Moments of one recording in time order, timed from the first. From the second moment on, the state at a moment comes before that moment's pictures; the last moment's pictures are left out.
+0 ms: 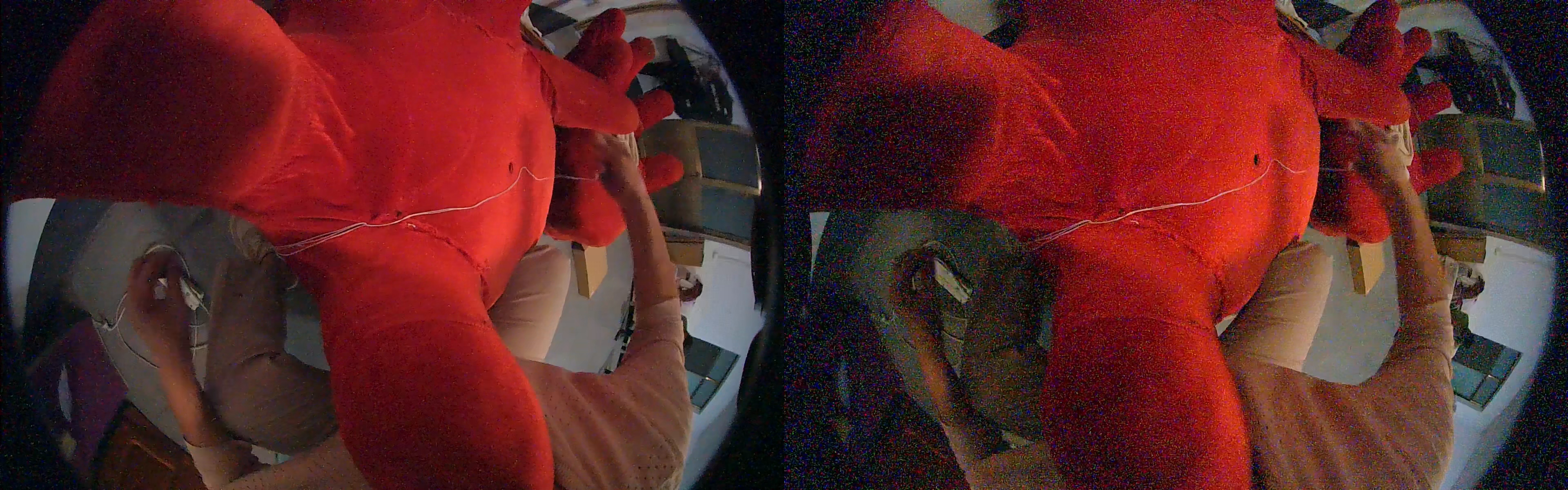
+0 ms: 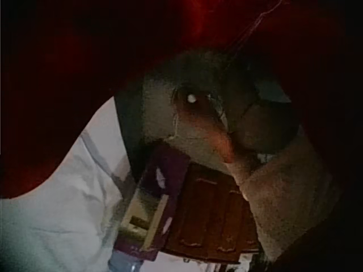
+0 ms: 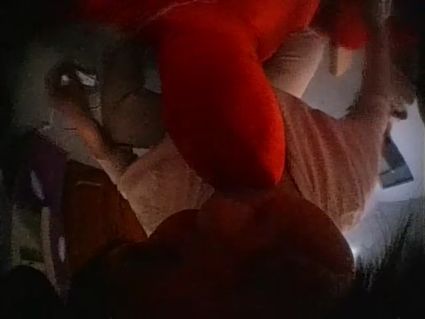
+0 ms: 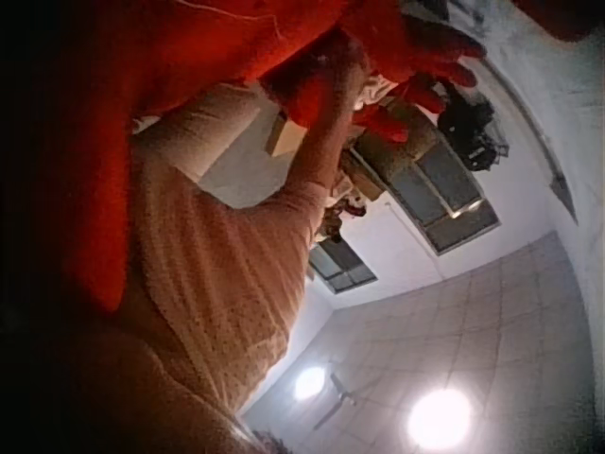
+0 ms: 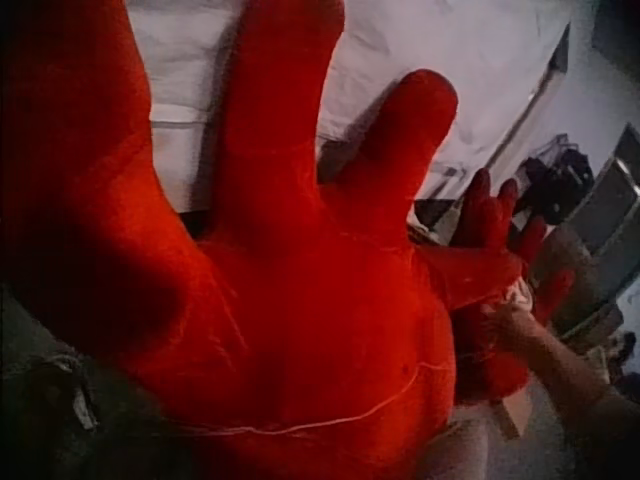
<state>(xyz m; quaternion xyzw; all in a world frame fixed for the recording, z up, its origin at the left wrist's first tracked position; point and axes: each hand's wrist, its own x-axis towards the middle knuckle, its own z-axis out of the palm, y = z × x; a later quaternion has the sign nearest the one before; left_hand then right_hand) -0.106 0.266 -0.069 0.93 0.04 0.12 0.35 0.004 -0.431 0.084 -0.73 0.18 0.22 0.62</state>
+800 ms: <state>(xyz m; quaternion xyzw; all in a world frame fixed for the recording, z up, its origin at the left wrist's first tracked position) -0.062 0.072 -0.054 0.86 -0.23 0.11 0.44 -0.024 -0.154 0.023 -0.83 -0.22 0.37 0.36</state>
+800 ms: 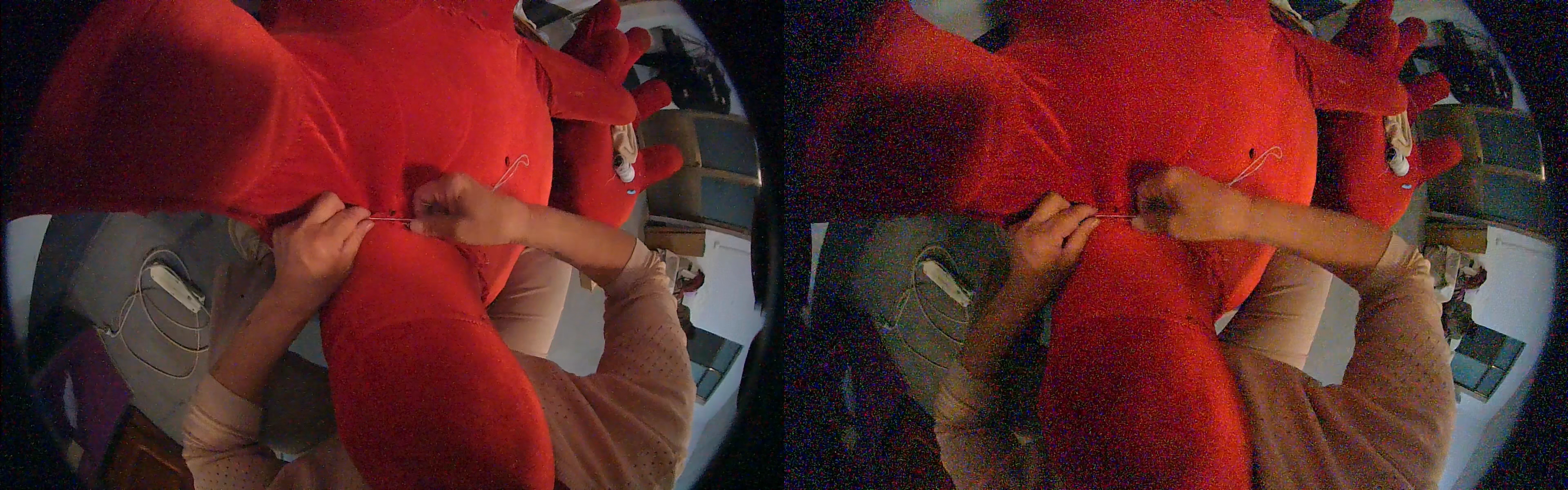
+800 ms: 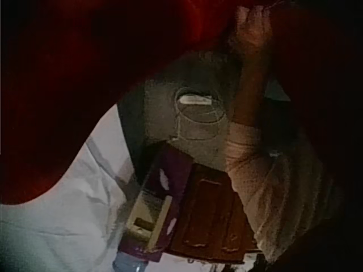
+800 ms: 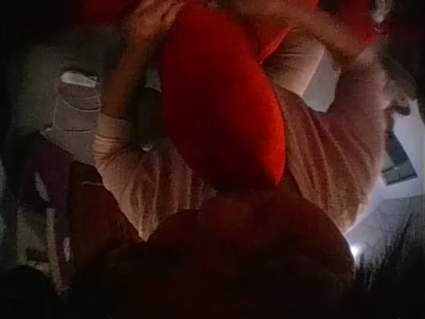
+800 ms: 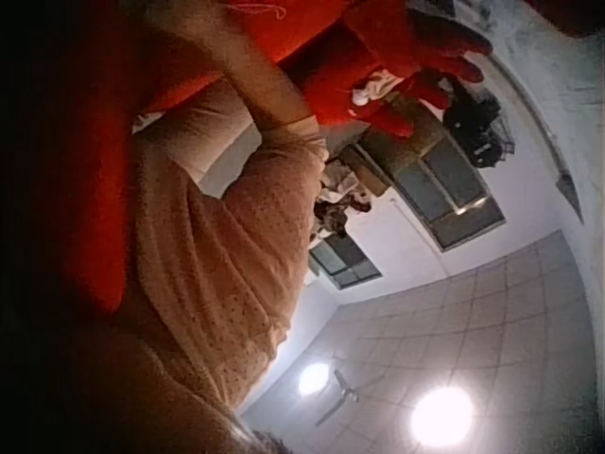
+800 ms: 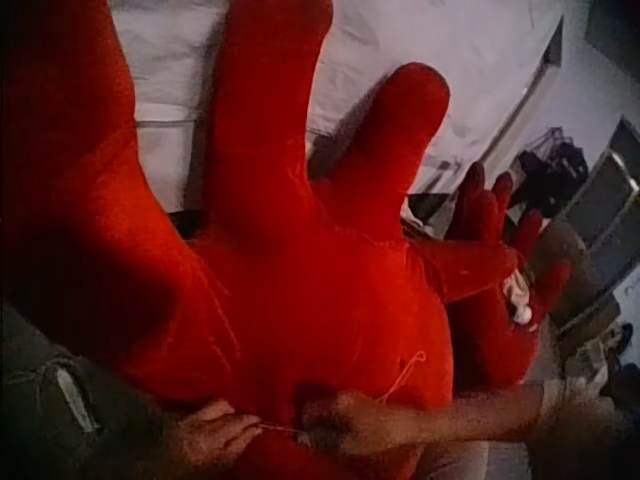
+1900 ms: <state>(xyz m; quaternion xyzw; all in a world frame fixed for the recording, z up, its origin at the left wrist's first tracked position) -0.062 0.062 -0.059 0.85 -0.33 0.16 0.39 -0.138 -0.520 0.263 -0.53 0.18 -0.28 0.78</state>
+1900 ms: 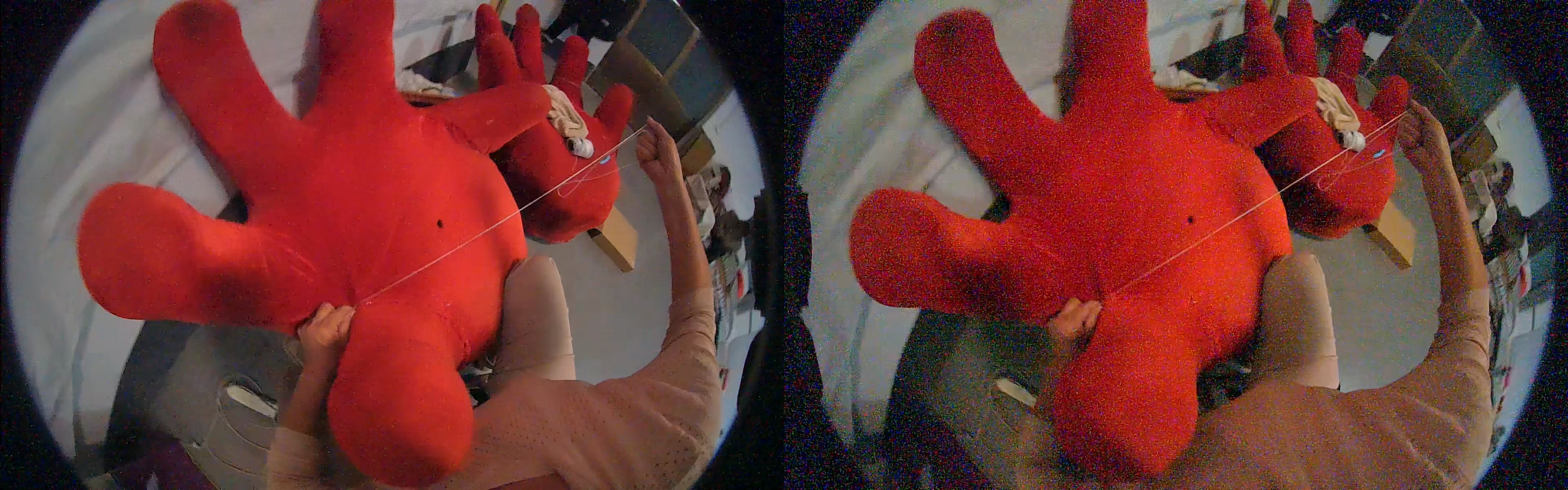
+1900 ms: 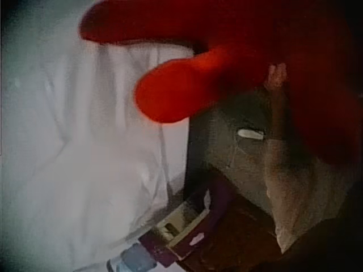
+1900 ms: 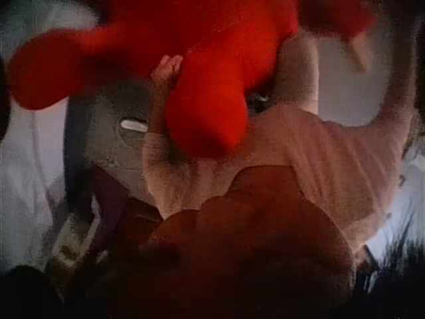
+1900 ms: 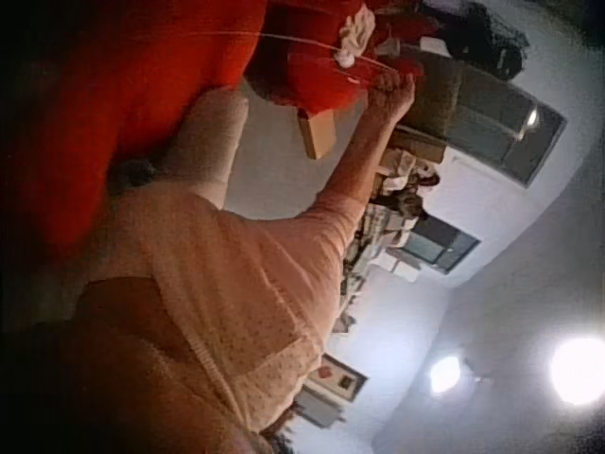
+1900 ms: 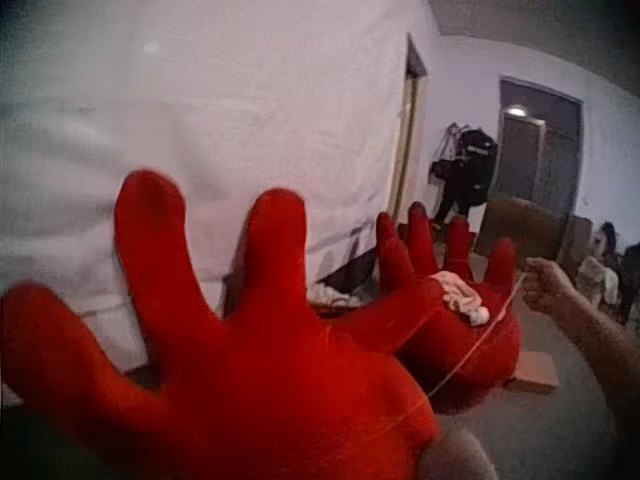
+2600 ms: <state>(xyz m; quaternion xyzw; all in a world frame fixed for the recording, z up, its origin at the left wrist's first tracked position) -0.034 0.063 -0.029 0.90 -0.38 0.04 0.21 -0.339 -0.538 0.238 -0.79 0.20 -0.14 0.56</state>
